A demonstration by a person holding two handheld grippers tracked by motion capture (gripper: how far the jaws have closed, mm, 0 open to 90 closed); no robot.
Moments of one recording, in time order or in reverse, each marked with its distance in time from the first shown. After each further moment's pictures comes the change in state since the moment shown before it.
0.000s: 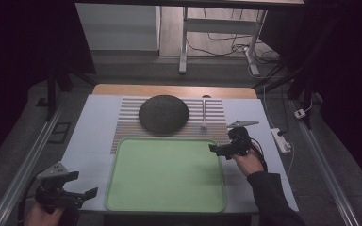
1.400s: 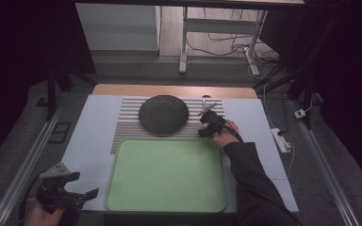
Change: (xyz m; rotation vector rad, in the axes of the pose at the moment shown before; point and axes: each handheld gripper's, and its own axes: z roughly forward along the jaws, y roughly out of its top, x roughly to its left) left arm 0.000 0.001 0.003 0.024 -0.005 0.009; right arm -0.010 0.055 0.114 0.231 -0.167 -0.317
